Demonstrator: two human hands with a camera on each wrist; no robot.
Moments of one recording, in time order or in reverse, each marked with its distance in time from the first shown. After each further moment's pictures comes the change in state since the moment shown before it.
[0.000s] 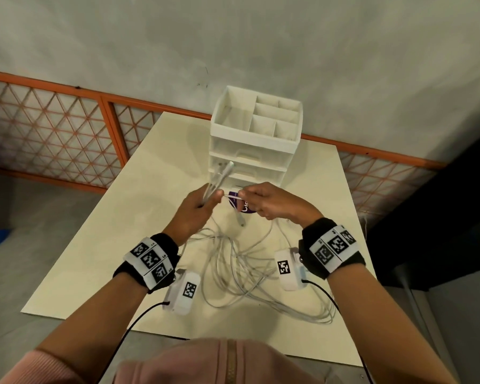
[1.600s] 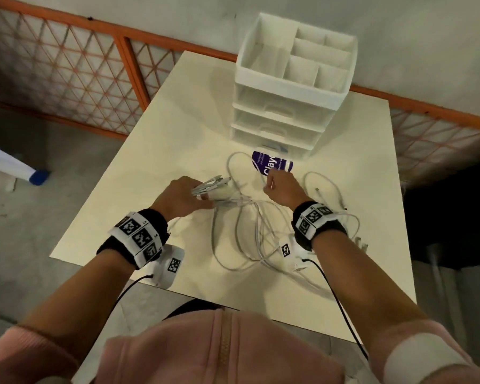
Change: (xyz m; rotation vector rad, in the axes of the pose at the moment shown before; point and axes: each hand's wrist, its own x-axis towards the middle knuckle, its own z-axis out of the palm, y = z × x) left_hand -0.010 -0.058 -0.040 0.562 -0.157 -0.454; right_hand 0.082 0.120 0.049 -0.395 0.207 0.233
